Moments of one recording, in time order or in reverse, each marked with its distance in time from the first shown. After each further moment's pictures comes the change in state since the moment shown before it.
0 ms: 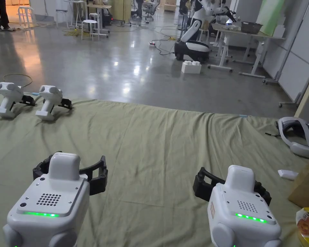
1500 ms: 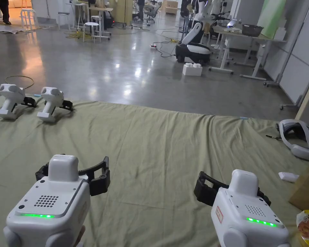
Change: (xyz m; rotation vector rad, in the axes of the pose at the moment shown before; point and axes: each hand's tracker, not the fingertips) left arm -0.004 -0.005 -0.002 0.021 -0.054 0.095; right arm 0.016 -0.004 -0.003 -0.030 0.102 -0.051
